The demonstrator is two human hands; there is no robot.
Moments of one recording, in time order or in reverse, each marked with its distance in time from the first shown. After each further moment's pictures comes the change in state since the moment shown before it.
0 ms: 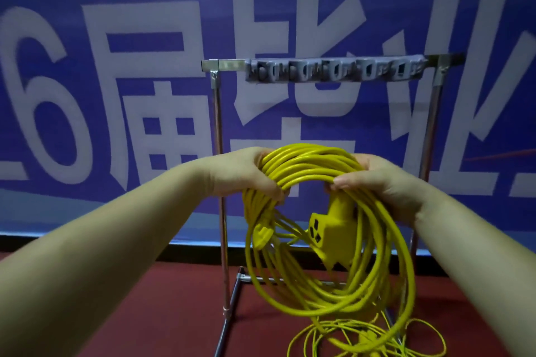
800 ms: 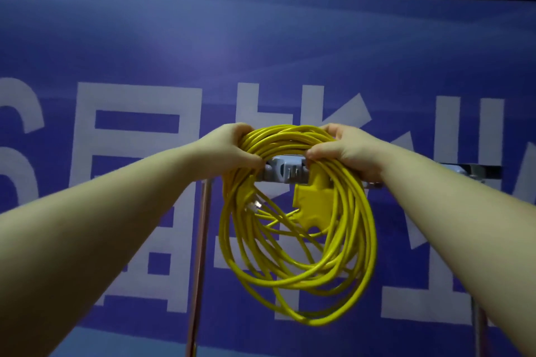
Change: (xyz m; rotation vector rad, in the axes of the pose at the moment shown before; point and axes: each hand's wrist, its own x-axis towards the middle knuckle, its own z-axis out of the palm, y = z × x) left_hand 0.106 0.035 -0.198 0.351 0.640 0.145; right_hand 0.222 -0.132 -0.085 -0.452 0.333 -0.125
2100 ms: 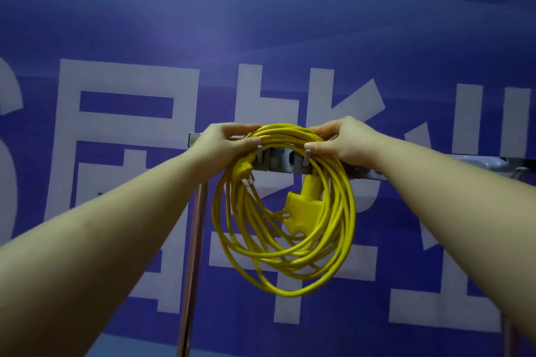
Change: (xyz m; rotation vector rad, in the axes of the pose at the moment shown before) left_hand 0.049 -0.086 0.025 -0.288 0.166 0.016; right_hand 0.063 0.036 0.013 -0.555 0.100 -0.091
